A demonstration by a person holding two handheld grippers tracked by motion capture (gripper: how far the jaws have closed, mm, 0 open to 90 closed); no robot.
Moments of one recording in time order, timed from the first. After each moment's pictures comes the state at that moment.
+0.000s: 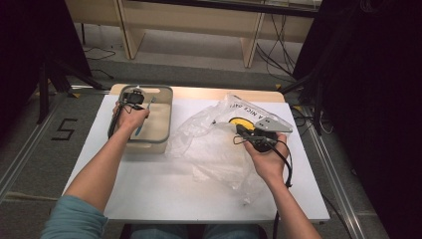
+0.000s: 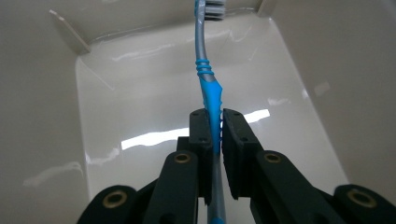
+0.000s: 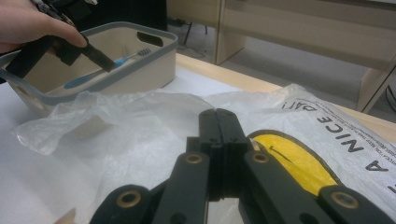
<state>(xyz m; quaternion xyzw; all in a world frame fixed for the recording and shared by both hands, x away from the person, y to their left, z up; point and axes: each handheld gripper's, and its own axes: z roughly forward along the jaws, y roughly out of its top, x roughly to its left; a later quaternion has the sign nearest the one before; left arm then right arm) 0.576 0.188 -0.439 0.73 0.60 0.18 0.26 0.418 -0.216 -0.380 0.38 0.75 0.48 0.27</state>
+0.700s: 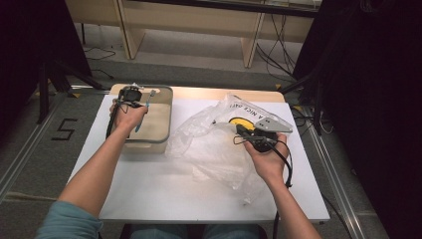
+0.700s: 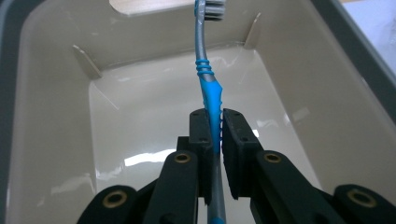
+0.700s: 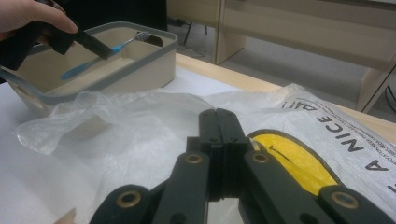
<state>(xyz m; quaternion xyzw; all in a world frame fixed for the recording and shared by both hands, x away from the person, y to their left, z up) 0.566 0.190 -0.420 0.72 0.60 0.21 0.30 0.418 -0.216 -0.380 0.38 0.75 0.48 0.27</state>
